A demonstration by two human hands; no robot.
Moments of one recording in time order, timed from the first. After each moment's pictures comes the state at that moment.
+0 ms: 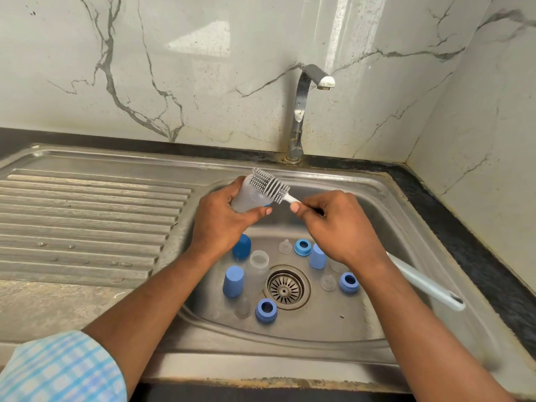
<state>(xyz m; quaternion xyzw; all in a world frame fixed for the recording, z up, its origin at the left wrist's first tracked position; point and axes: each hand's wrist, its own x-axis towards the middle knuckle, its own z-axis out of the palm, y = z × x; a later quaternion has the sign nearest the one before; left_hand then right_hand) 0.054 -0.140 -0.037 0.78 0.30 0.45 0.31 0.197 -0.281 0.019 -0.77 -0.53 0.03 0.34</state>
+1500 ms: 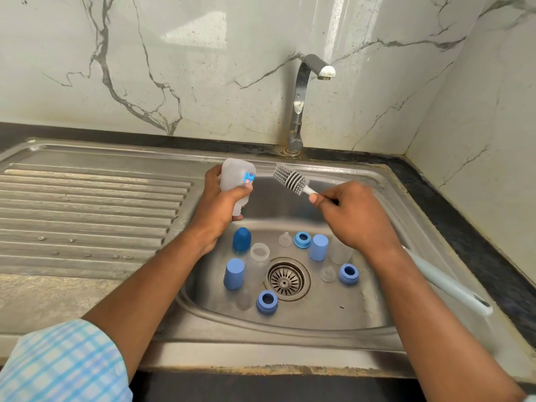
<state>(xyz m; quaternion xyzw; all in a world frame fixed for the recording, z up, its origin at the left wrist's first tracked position) 0.056 -0.128 -0.031 0.61 0.35 0.41 0.58 0.217 -0.283 0.017 -0.81 -0.49 0.02 0.32</state>
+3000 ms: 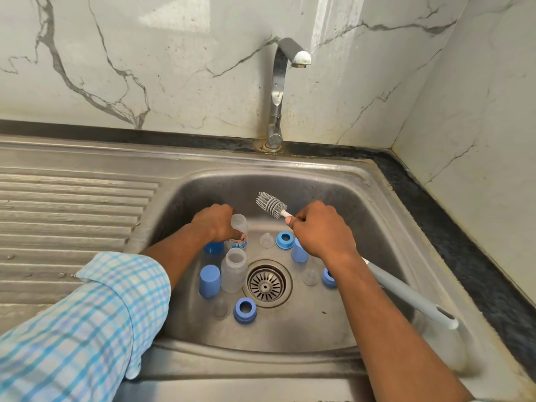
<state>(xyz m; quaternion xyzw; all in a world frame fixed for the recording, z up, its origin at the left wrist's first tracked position) 0.124 -0.059 -0.109 0.90 0.41 -0.05 0.15 0.243 -0.254 -0.033 -0.88 -0.41 0.10 0.23</state>
